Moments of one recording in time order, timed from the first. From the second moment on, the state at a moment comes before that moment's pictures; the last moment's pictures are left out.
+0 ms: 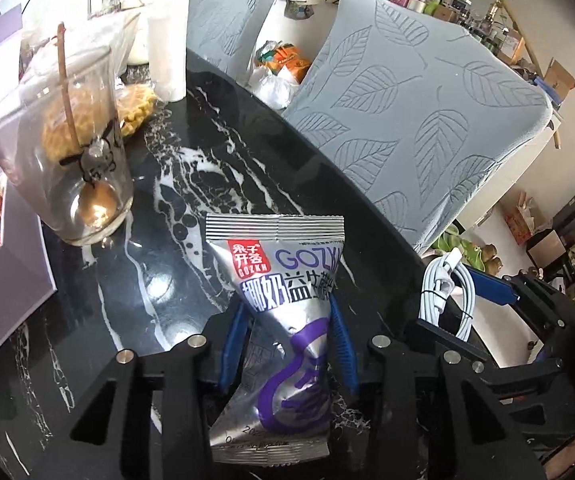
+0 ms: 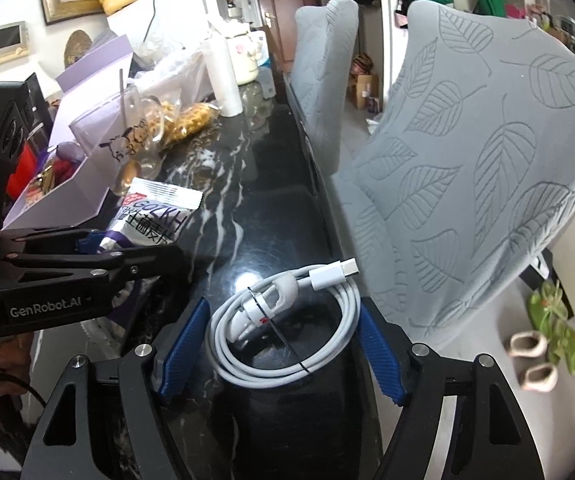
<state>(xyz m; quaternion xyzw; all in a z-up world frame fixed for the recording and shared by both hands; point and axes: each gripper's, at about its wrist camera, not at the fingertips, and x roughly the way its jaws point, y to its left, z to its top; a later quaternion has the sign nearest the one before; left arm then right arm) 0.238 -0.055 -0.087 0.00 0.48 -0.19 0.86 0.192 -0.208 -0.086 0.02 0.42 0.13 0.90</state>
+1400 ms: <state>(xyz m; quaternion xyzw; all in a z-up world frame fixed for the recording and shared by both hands) 0.161 0.045 -0.008 -0.06 0.35 -0.14 0.92 0.150 -0.122 -0.041 -0.02 0.36 0.22 0.91</state>
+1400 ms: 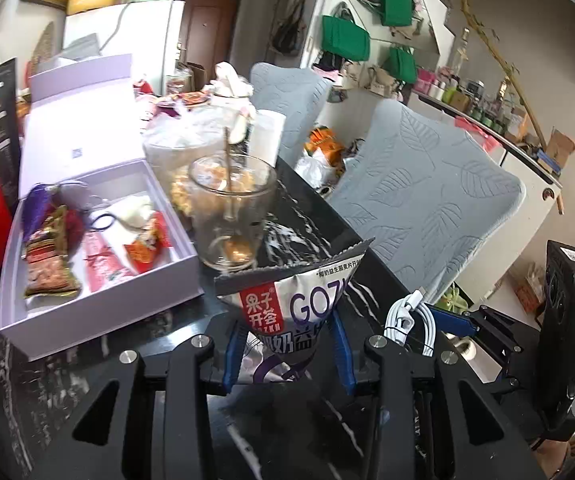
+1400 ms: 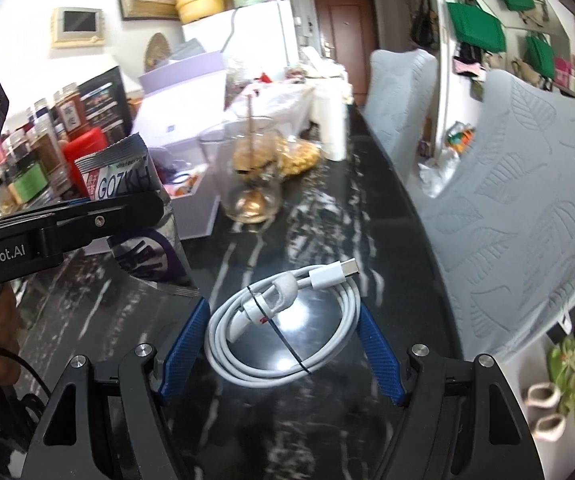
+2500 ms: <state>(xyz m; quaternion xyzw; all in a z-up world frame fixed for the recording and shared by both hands) 0.072 0.162 0.004 -0.11 0.31 0.00 0.95 0.116 0.003 -0.023 -0.07 0.32 0.35 0.88</state>
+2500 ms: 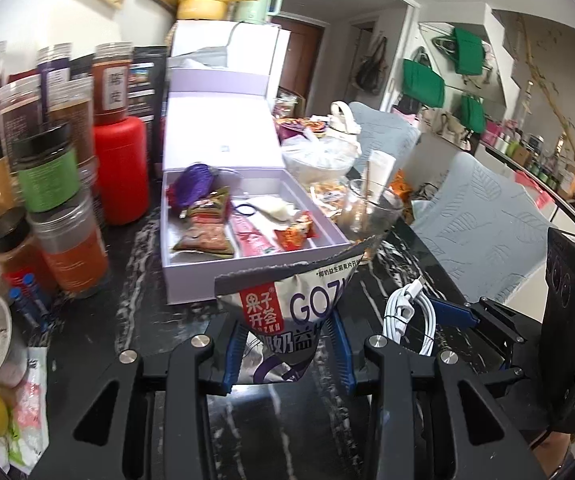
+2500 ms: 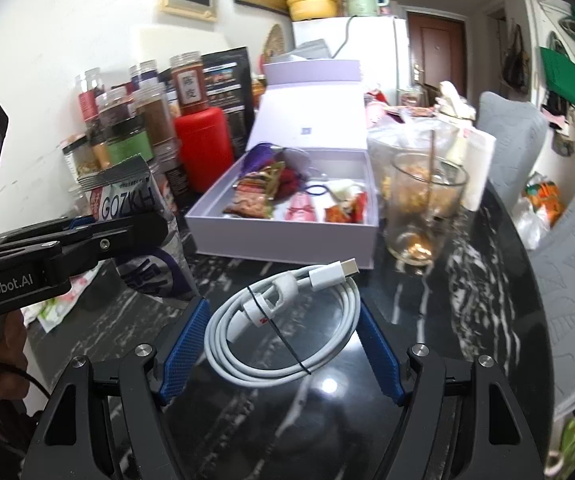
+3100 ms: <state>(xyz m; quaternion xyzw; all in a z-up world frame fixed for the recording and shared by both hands) 0.056 0.215 0.017 -0.13 0.28 0.03 0.95 0.120 0.055 -0.009 -0.08 0.31 0.37 0.87</state>
